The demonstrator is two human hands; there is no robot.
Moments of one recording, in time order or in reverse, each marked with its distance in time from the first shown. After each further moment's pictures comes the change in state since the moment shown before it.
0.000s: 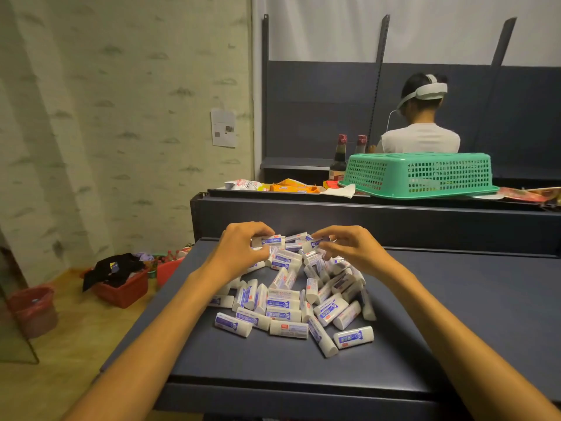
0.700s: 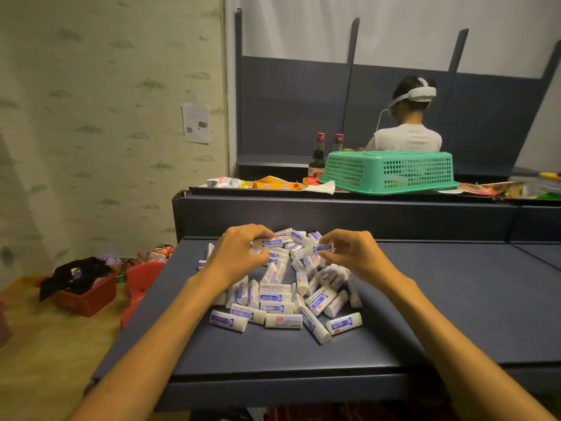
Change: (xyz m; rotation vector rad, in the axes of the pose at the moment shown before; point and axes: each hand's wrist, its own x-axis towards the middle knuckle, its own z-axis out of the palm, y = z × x) left_hand -0.005 0.003 0.010 -0.060 -0.046 0.082; right_hand -0.038 -0.007 0.001 -0.313 0.174 0.023
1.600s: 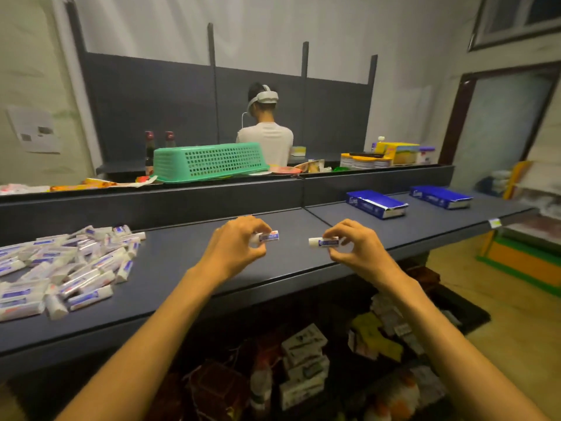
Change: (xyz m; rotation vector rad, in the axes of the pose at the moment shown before) left_hand 0.039 0.354 0.221 -0.061 -0.081 0.287; right_hand -0.306 0.133 -0.303 -0.325 0.255 0.139
